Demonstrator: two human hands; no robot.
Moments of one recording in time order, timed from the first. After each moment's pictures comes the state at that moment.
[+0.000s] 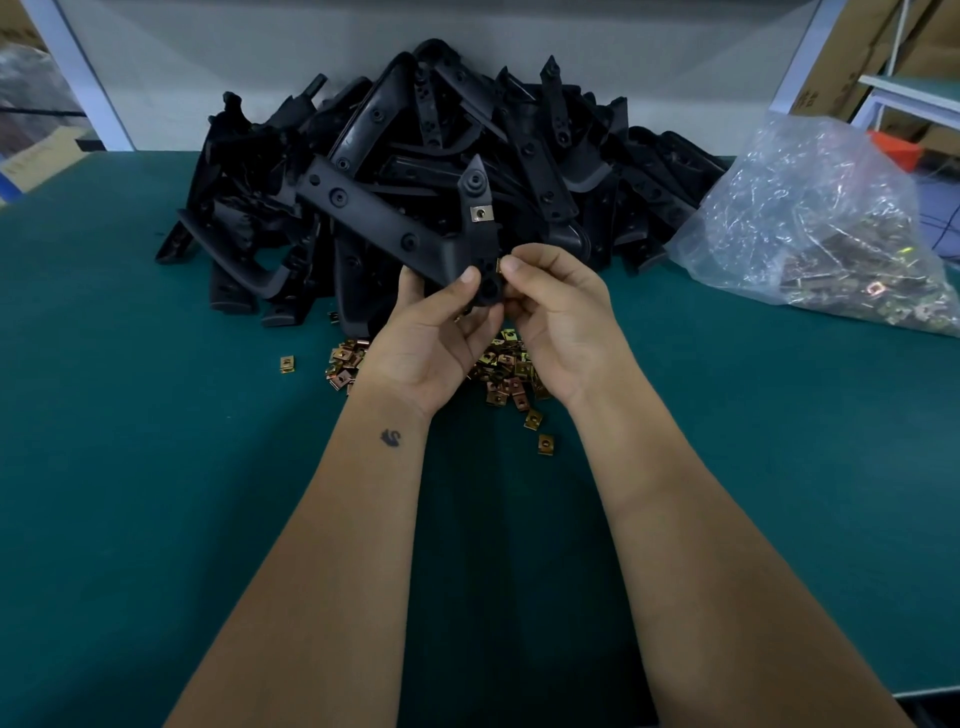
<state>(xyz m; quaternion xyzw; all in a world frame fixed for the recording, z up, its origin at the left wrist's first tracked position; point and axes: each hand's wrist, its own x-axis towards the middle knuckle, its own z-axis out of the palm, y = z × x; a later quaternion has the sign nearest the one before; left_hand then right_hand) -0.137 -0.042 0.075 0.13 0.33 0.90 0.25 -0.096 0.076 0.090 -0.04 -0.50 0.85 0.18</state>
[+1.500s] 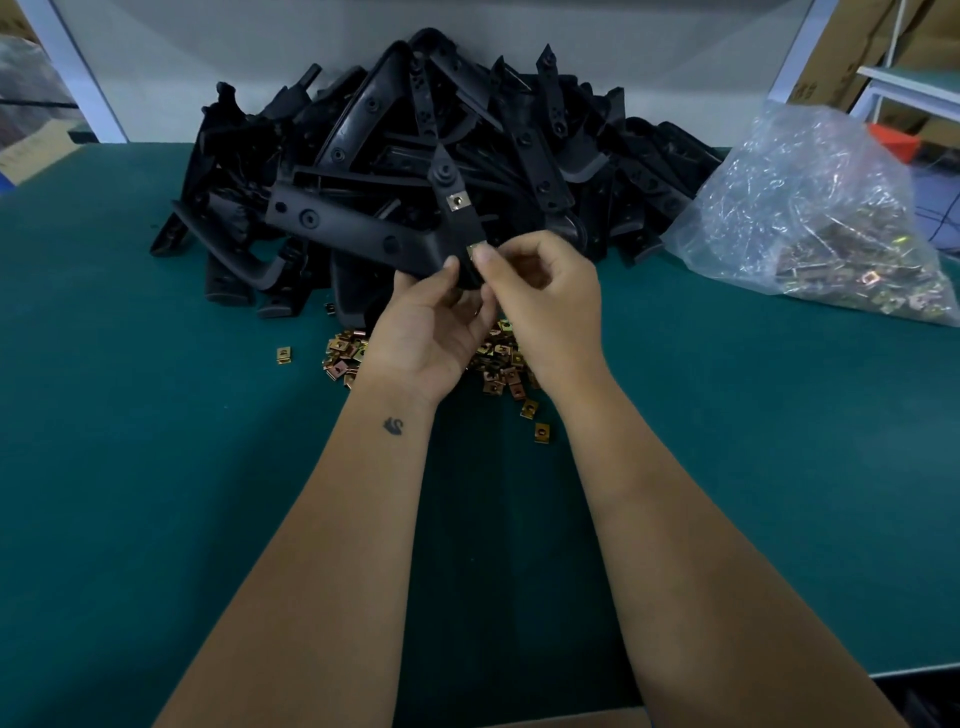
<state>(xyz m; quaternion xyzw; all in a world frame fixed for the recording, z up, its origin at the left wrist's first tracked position) -0.139 -0.033 0.074 0.06 0.31 0.92 0.23 -0.096 0.065 0.082 -0.07 -0.74 0.57 0.34</state>
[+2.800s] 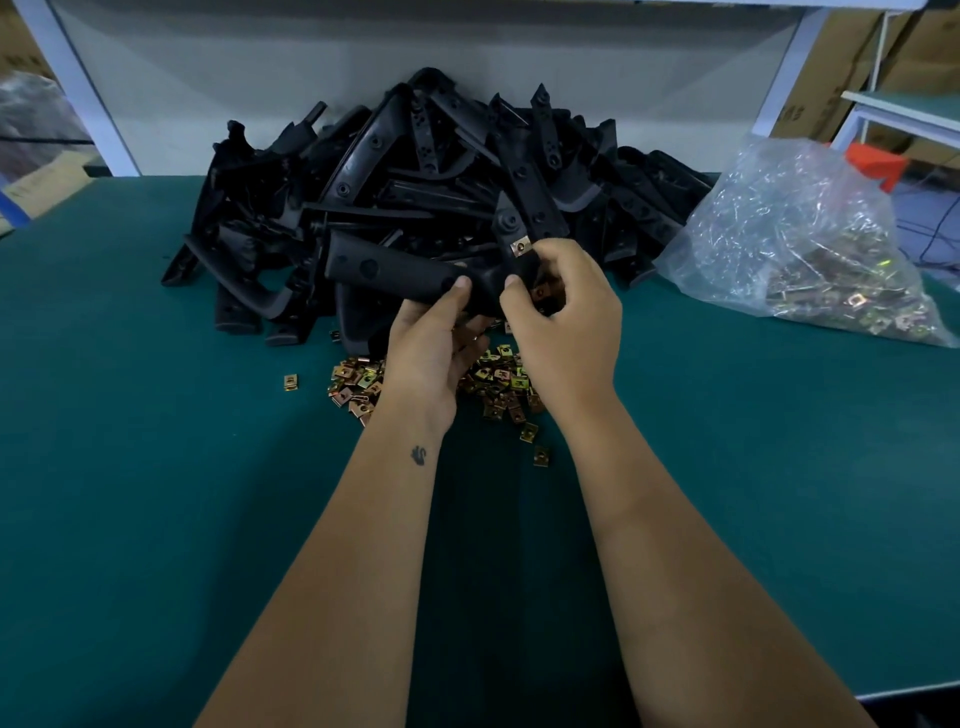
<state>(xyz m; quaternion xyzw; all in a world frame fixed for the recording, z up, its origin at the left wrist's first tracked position) -0.136 -0.027 0.077 0.00 0.49 0.86 0.14 -0.091 0.072 0.087 -0.09 -0.79 0.40 0.45</state>
